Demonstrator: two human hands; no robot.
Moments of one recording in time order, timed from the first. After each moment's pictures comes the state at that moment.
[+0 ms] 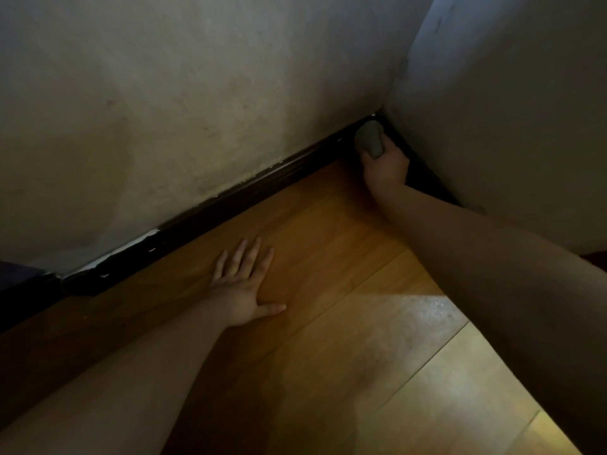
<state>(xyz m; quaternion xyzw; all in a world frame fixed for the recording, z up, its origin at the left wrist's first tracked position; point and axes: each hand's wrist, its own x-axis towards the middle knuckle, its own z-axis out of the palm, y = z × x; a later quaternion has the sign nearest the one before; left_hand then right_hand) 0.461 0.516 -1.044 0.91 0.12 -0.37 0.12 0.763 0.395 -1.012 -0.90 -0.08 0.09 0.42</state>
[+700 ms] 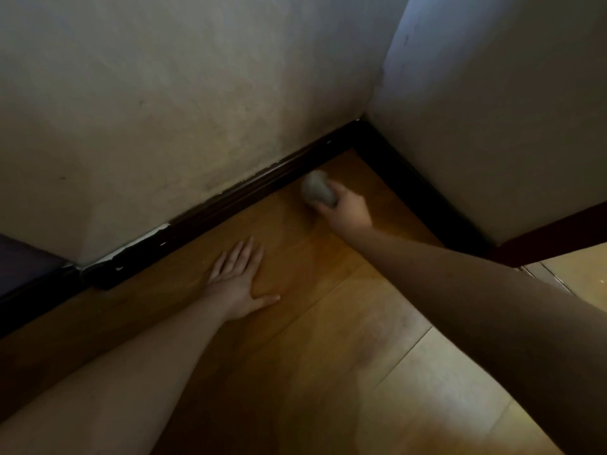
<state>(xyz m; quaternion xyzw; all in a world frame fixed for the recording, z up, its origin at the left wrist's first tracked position) 0.438 0.516 -1.039 0.93 0.16 -0.29 0.13 0.651 0.375 -1.004 -0.91 -0.22 0.16 0.32</state>
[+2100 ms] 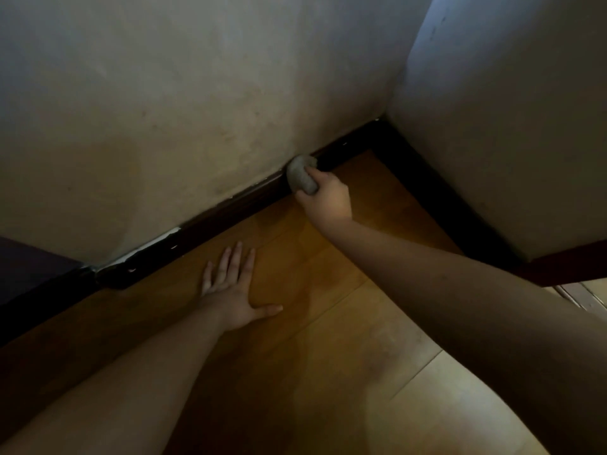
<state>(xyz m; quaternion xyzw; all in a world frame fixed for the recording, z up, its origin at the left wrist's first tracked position) 0.427 0.523 -1.038 0.90 0.24 -0.34 0.13 0.636 0.433 -0.987 -0.88 -0.24 0.17 0.37</state>
